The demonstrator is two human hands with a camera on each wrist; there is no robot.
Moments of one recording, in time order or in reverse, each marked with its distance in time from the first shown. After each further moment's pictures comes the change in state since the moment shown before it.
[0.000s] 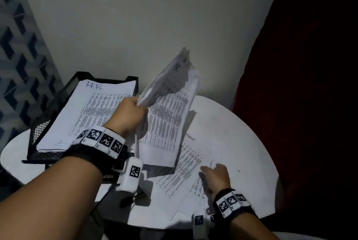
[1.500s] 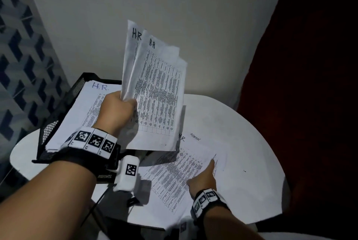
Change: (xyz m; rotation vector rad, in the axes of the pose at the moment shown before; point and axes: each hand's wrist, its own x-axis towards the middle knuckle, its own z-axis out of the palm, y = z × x) left_hand 0.002 -0.006 -0.030 -0.012 0.283 0.008; right_hand 0.006 0.035 0.052 -0.536 0.088 -0.148
